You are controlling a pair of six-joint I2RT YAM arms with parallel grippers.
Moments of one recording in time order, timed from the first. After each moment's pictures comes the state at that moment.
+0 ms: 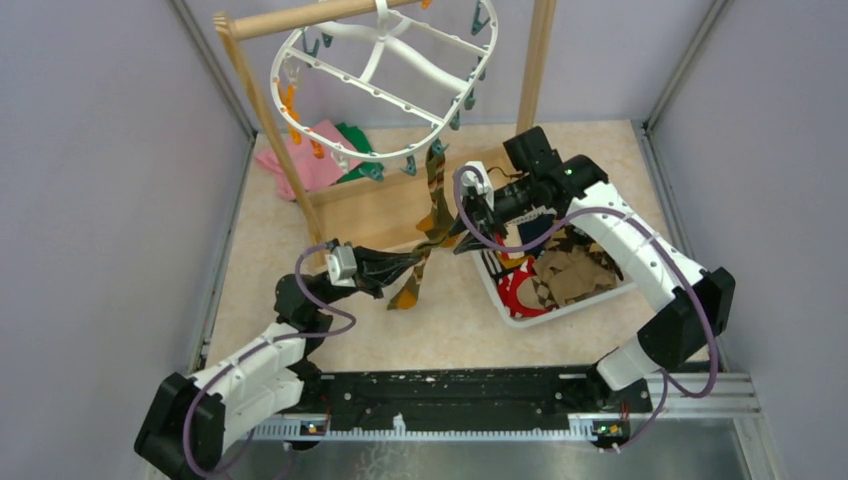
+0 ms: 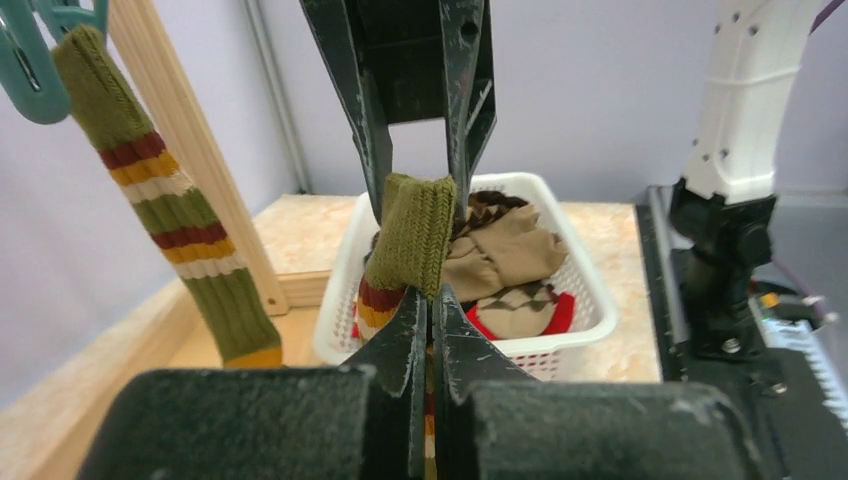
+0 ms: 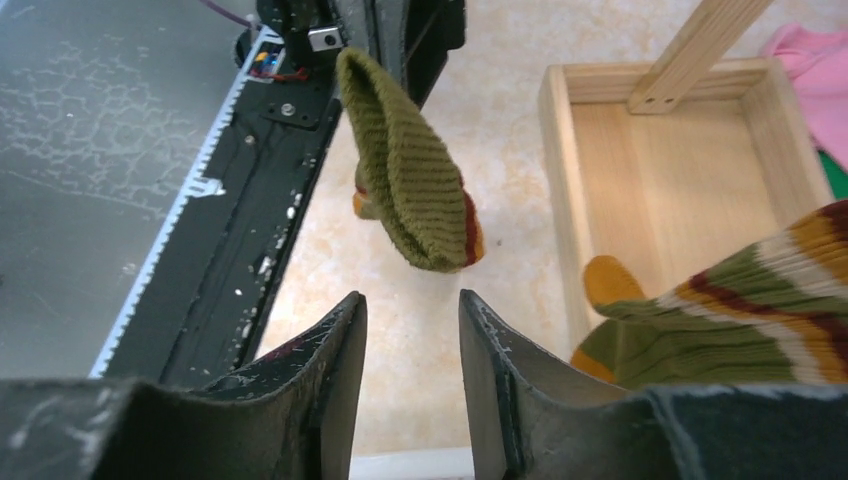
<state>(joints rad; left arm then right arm) -0.50 0.91 0.25 1.19 0.74 -0.26 0.57 1.51 1.51 -0.91 -1.11 -0.86</state>
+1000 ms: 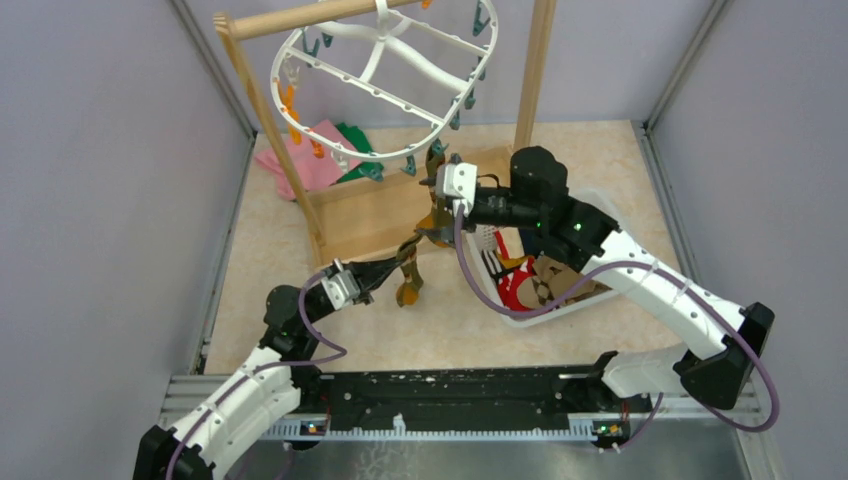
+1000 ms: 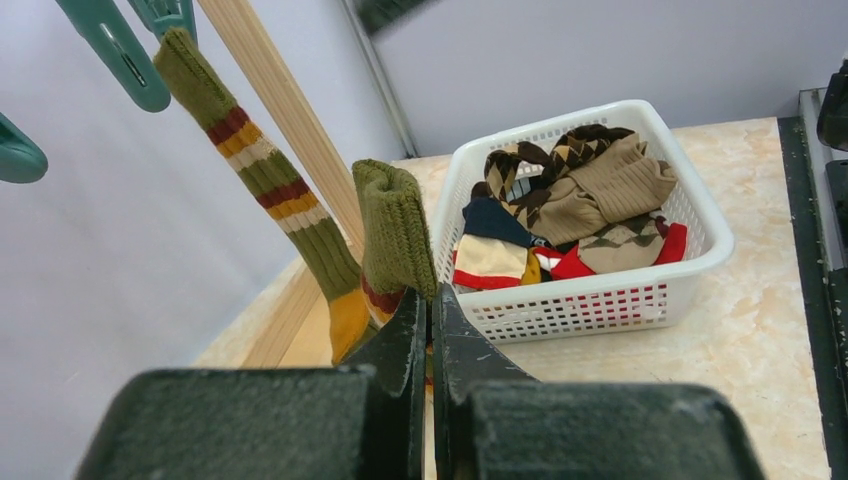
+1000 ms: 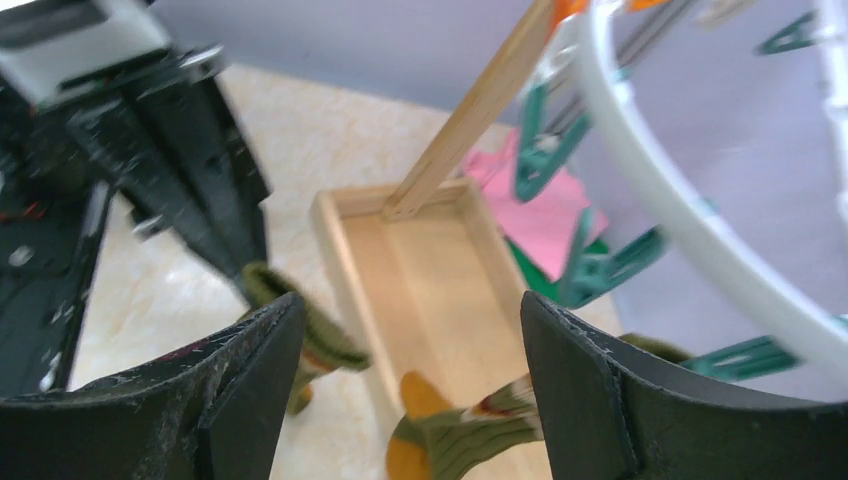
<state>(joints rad) -0.50 0.61 0.22 0.76 0.64 0.15 0.83 1.28 1.35 -0.30 -0.56 -0.57</state>
